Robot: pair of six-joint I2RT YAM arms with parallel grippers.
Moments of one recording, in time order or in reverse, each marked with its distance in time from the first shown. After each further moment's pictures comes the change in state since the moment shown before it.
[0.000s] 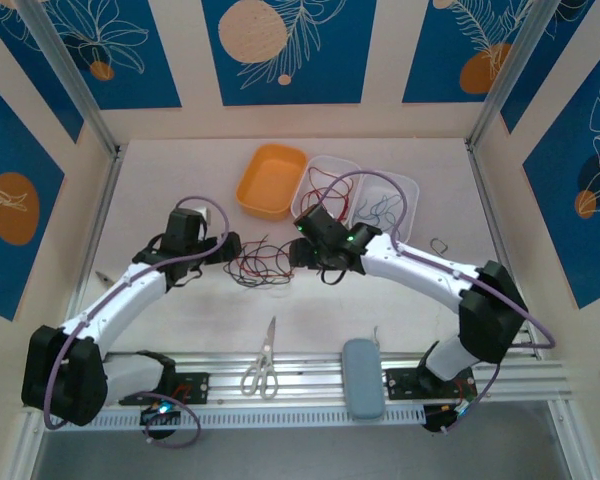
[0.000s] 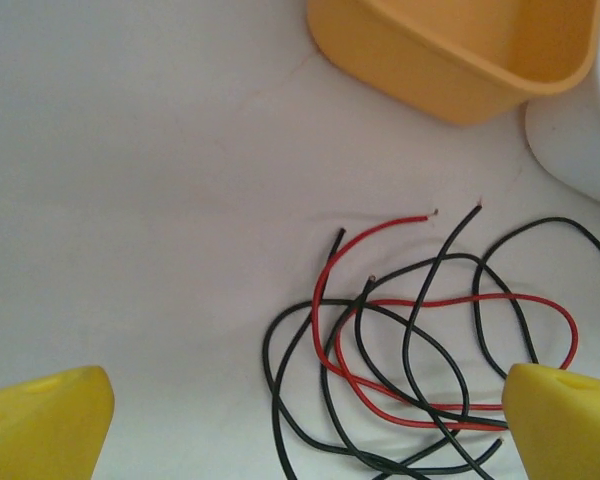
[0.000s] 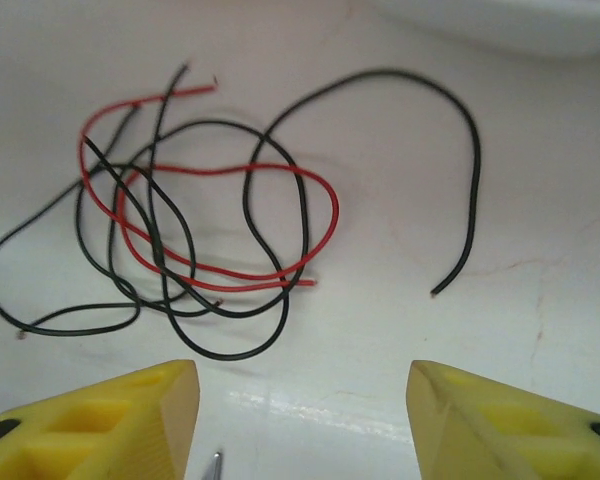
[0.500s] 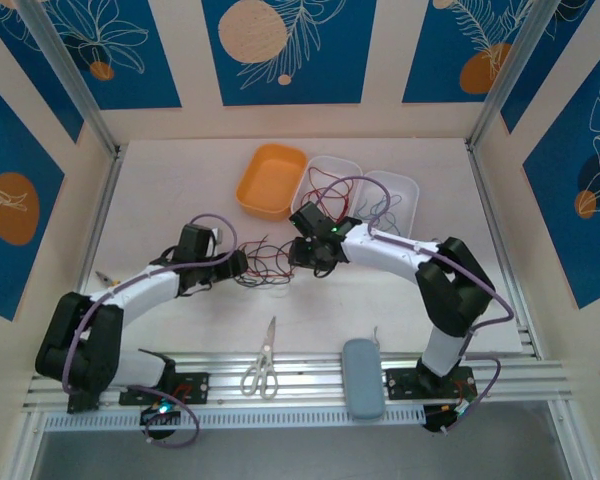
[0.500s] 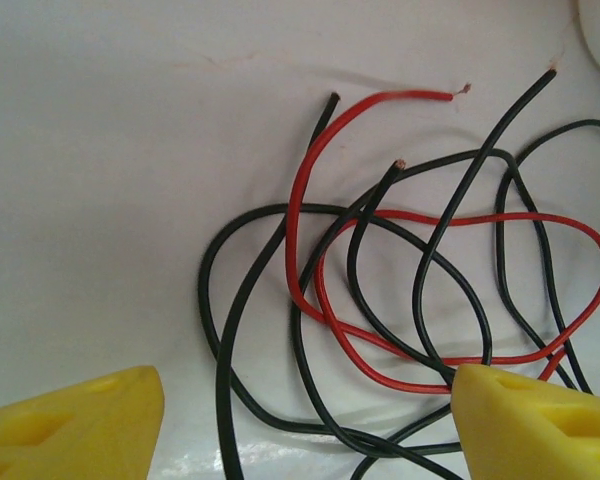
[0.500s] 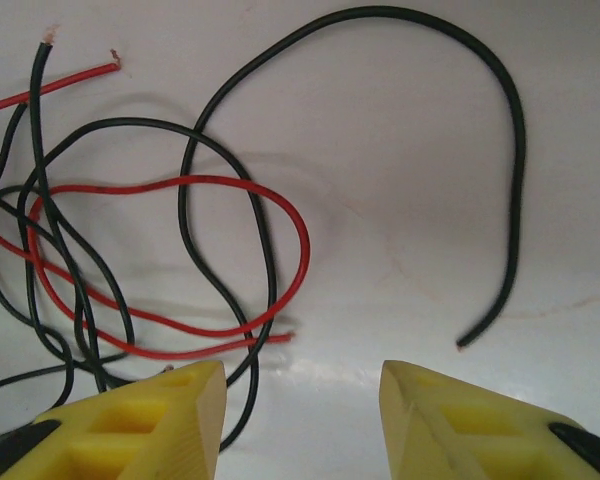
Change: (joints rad) left arm 0.000 0.168 -0.140 0.206 0.190 -0.105; right arm -0.071 0.210 0.037 0.074 -0.107 0.041
